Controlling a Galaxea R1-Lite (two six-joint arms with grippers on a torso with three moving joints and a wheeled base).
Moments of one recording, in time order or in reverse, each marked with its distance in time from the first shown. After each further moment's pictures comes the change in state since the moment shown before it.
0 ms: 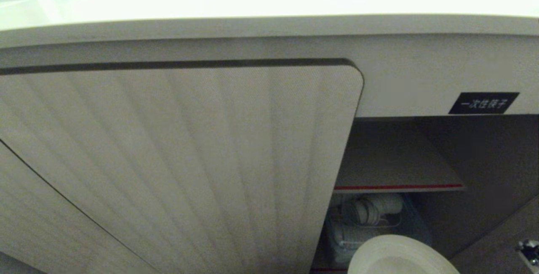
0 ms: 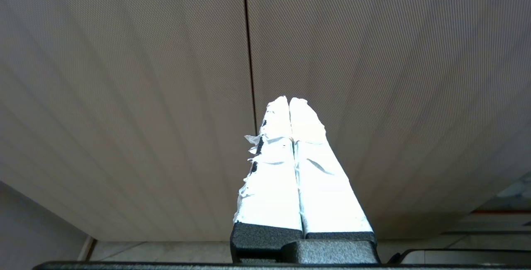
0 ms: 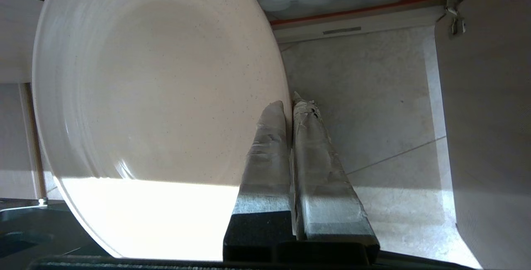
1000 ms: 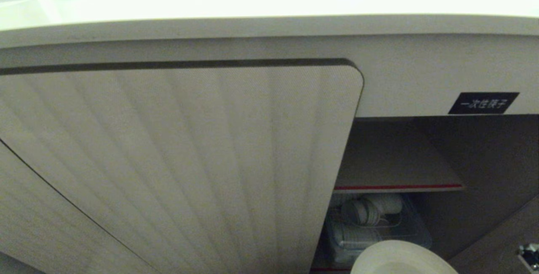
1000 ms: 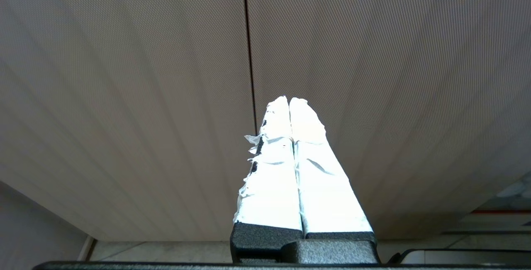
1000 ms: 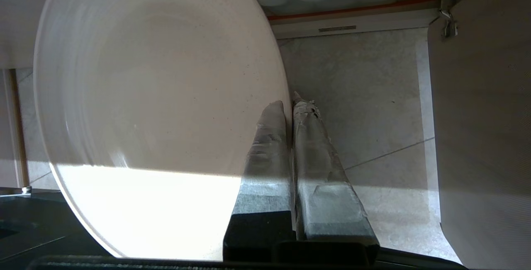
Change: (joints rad) left arm 0.000 0.000 0.000 0.000 0.000 0.000; right arm 0.006 -0.025 0.001 0.034 -0.003 -0.037
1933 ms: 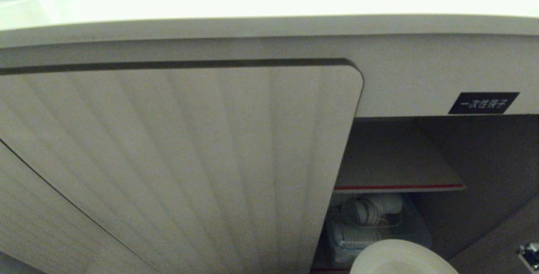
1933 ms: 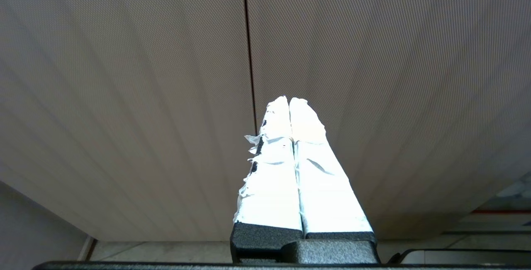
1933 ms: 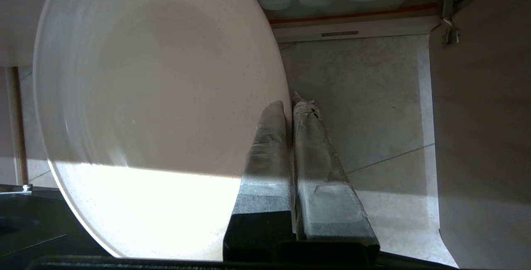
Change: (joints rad) left arm 0.000 0.000 0.000 0.000 0.000 0.000; right arm 0.004 -0.009 0.000 -0.007 0.003 -0.017
